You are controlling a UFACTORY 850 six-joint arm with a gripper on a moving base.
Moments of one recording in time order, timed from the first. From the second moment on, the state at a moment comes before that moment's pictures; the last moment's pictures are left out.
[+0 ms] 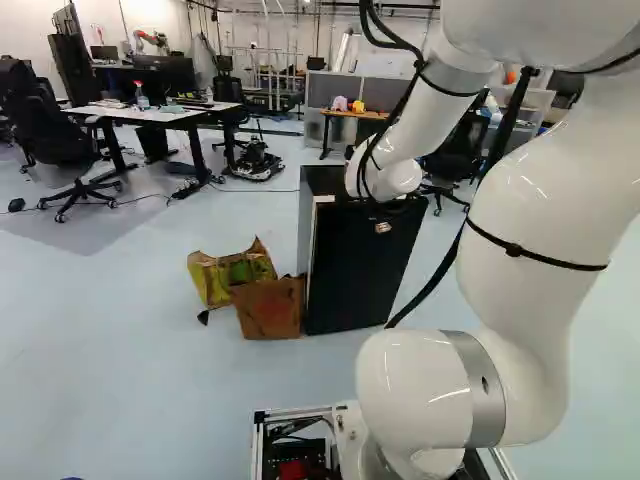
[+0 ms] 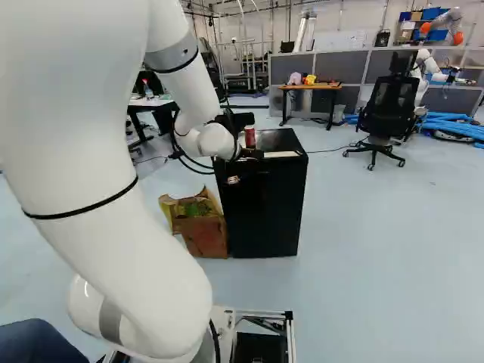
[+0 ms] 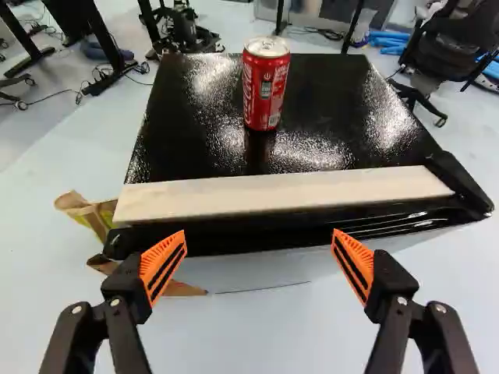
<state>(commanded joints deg) -8.1 -6.7 -37.5 -6.6 23.7 0.0</state>
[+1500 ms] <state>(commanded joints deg) -8.6 -19.4 -47.9 -6.6 46.1 0.0</state>
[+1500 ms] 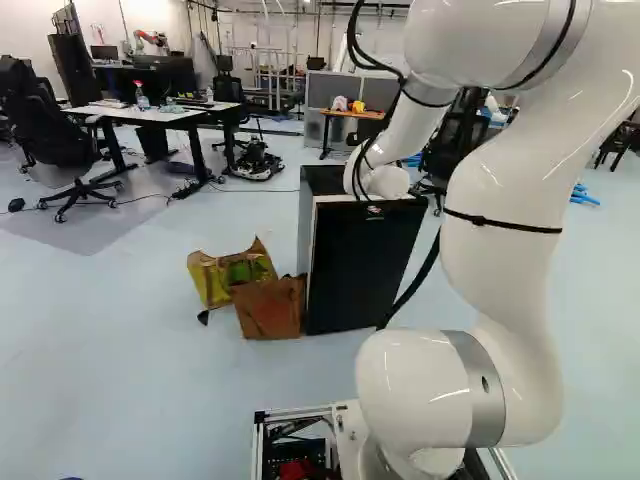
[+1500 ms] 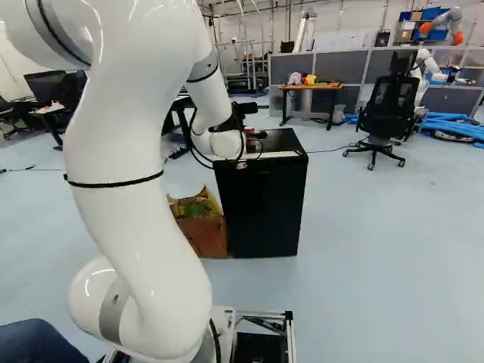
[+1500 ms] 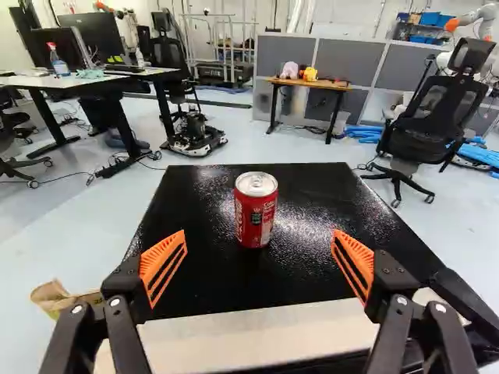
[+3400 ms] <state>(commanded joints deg) -8.0 -34.6 -59.7 -5.9 55.5 0.0</state>
